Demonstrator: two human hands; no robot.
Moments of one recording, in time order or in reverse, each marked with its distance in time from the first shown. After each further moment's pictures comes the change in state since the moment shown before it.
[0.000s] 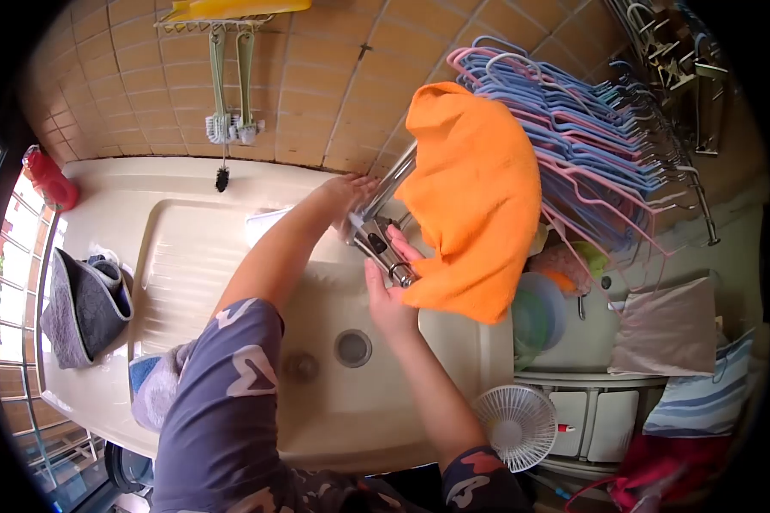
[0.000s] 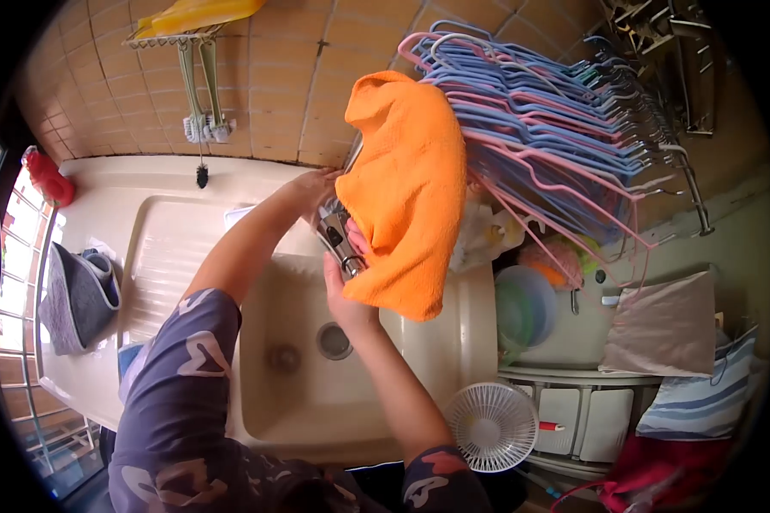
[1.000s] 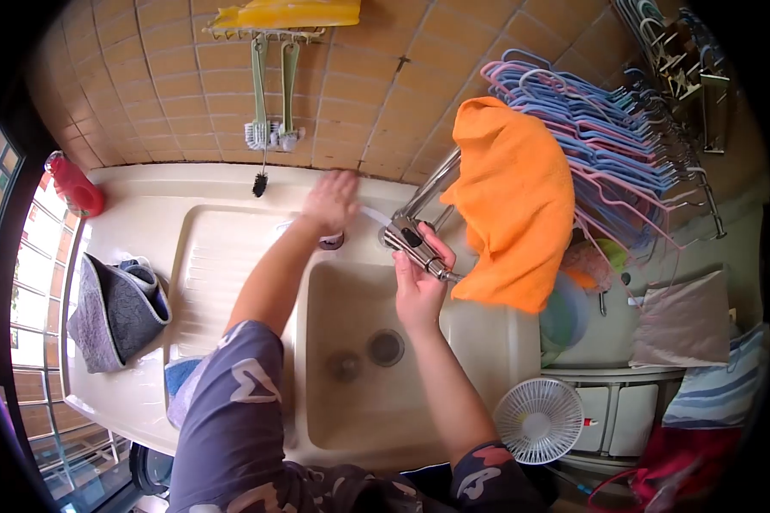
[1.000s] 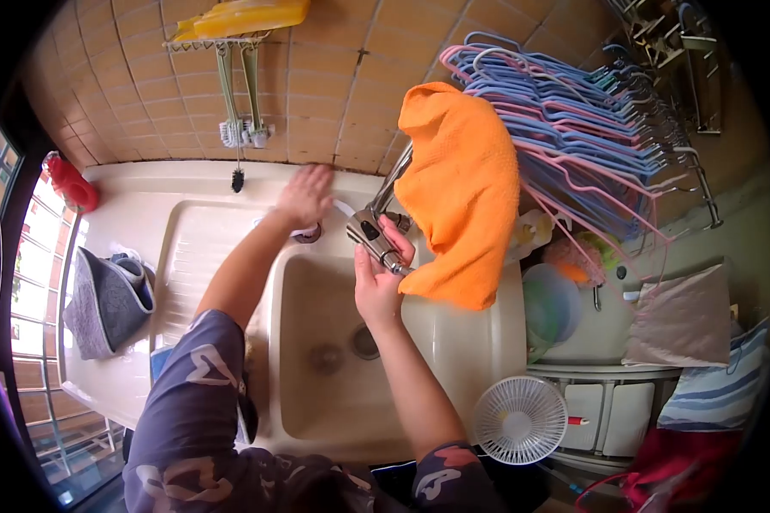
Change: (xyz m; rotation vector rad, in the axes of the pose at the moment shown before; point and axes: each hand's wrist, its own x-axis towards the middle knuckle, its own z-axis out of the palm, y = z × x) left_hand -0.077 -0.016 0.055 -0.036 0.297 -0.562; right_hand -0.002 -0.007 0.042 0.503 0.158 0.160
